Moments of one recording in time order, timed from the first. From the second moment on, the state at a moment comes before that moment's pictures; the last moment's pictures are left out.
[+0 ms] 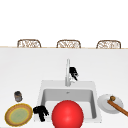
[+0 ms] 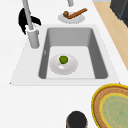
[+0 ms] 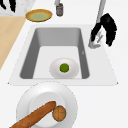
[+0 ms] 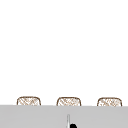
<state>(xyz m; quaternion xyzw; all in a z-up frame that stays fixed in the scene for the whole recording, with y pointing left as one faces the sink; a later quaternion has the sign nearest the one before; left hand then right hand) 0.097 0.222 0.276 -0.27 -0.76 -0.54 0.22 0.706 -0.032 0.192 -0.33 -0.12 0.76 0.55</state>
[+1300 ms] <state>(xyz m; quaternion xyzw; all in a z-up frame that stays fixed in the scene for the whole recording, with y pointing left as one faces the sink) 0.097 0.222 0.276 -0.27 -0.76 -0.54 0.22 0.742 -0.060 0.181 -0.27 -0.04 0.76 0.59</state>
